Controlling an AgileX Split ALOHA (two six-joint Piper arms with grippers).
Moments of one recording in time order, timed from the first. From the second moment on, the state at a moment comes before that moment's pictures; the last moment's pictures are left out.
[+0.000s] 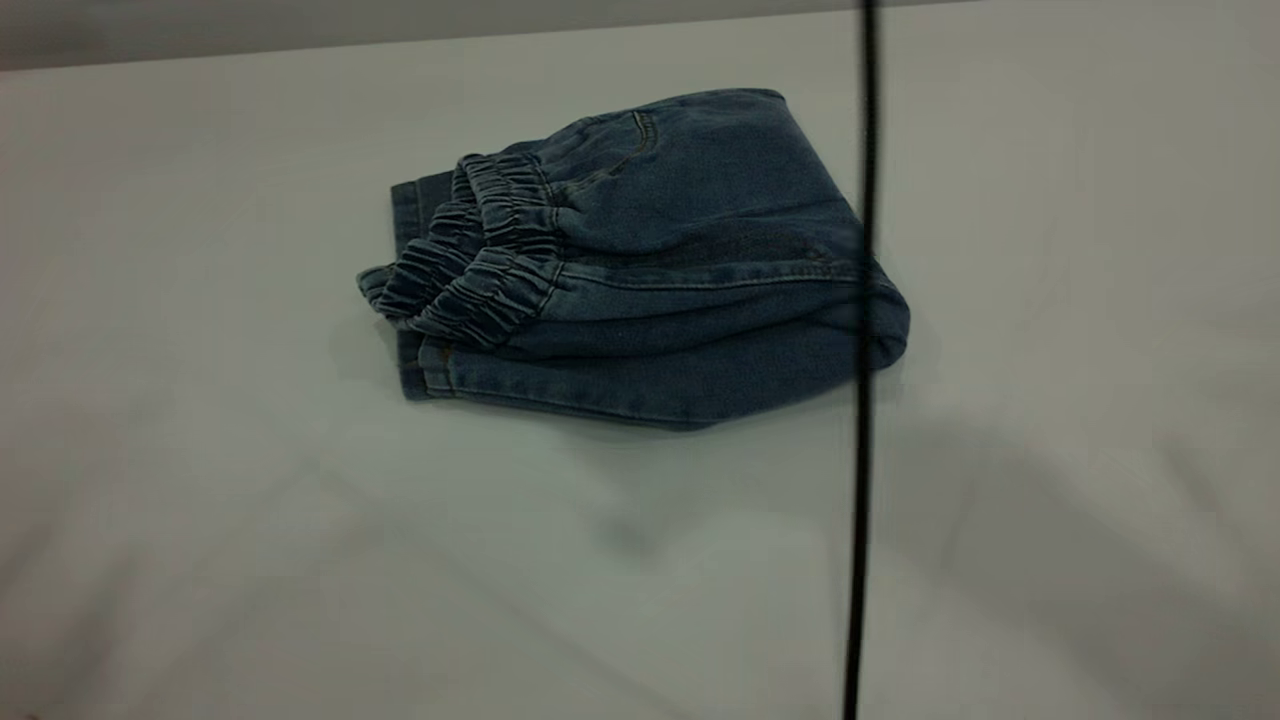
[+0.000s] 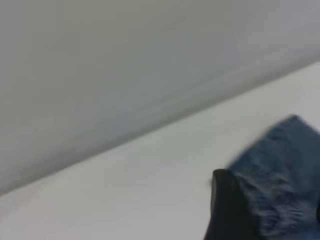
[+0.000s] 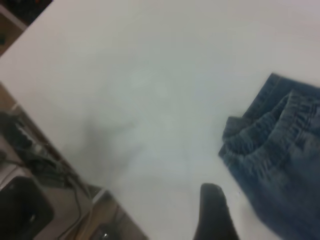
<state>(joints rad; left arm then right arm) -0.53 0.91 -1.56 0.26 1.22 0.01 0.62 1.66 -1.90 0.30 1.22 -0.01</state>
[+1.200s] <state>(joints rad) -0.53 0.13 -0.57 0.07 1.18 -0.04 0.62 0.30 -0.61 0.17 1.05 -0.01</state>
